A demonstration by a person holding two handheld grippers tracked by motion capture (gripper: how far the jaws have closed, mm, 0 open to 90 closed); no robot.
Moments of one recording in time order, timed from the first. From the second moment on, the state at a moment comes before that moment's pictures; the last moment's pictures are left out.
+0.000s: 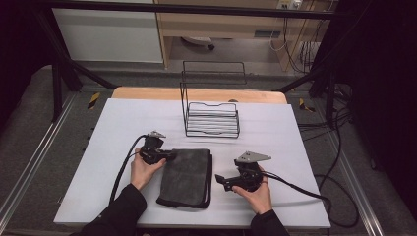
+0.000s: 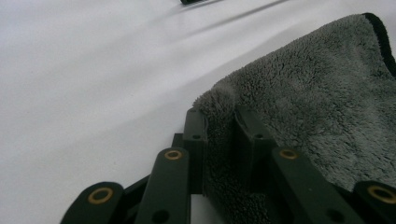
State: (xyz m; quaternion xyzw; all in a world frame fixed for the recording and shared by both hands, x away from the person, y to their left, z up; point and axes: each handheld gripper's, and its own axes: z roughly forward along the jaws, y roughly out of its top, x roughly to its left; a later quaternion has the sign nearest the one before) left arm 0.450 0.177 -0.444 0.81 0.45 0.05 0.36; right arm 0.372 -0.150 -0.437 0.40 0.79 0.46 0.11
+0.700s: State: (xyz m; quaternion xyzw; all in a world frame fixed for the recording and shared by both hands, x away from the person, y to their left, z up) left arm 0.449 0.177 -0.445 0.82 0.44 0.06 0.37; right arm 0.444 -0.097 -0.454 0.45 0.78 0.42 0.09
